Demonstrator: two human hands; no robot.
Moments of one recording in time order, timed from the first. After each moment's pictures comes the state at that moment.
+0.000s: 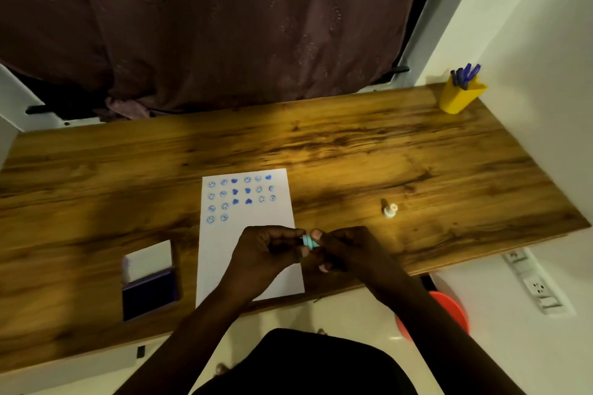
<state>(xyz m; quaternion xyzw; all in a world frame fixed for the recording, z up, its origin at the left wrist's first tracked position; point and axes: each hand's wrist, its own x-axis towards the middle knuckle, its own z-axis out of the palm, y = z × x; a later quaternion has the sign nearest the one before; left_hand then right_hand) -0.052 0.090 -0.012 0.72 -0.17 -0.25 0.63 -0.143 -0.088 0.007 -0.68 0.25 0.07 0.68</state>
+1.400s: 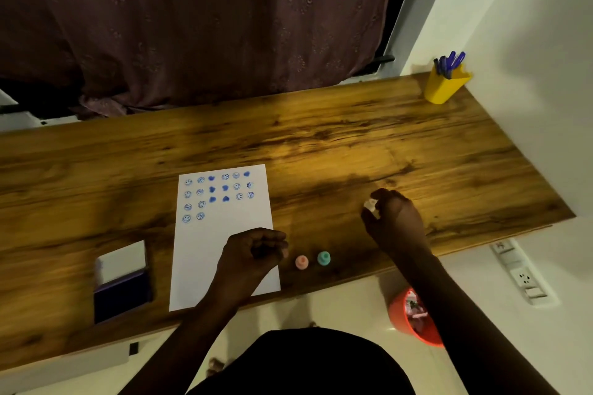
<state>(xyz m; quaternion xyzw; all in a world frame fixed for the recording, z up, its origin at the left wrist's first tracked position) -0.064 0.069 -0.037 0.79 -0.11 -0.27 0.54 -0.151 -0.218 -0.048 -0.93 0.28 -0.10 0.21</state>
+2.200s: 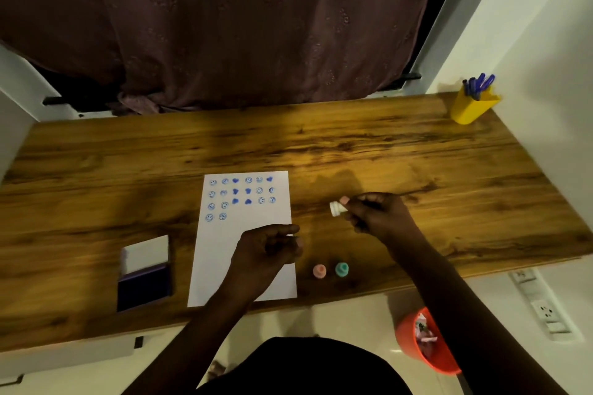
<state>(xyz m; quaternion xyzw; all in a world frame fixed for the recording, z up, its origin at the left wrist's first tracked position) -0.055 0.075 -0.025 0.72 -0.06 -0.26 0.64 -0.103 -0.164 0.001 -0.72 0.29 -0.02 0.63</state>
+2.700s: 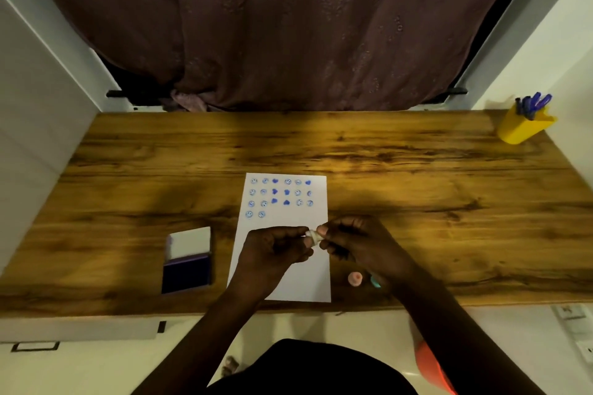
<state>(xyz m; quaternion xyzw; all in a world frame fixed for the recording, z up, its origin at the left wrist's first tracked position) -0.049 0.123 -0.008 0.64 -0.06 -0.19 0.74 -0.089 -0.070 0.011 -0.67 0.19 0.12 0.71</state>
